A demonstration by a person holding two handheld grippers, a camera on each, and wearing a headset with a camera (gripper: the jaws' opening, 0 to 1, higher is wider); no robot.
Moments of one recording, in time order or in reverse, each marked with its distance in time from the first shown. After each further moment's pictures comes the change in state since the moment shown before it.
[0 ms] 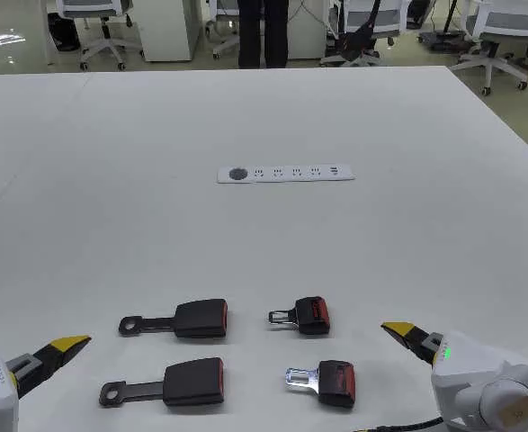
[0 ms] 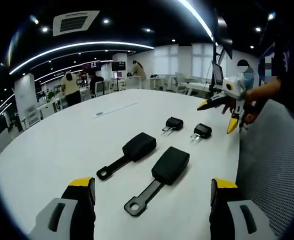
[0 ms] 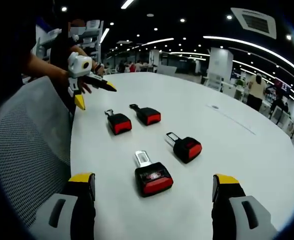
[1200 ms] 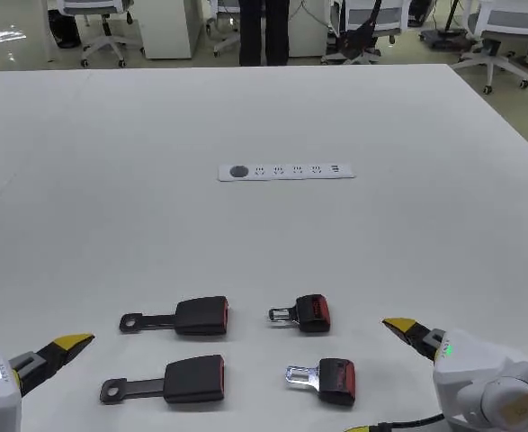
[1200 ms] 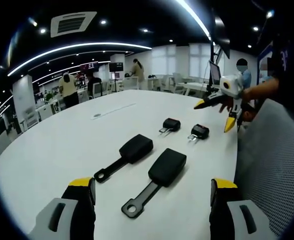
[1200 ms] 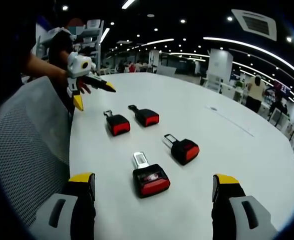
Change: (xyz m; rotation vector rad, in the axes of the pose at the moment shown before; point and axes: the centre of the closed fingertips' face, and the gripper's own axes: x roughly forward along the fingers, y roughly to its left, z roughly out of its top) left arm 0.000 -0.003 0.002 -0.001 0.000 -0.006; right arm -0.002 -0.001 0.000 -0.012 0.006 -0.001
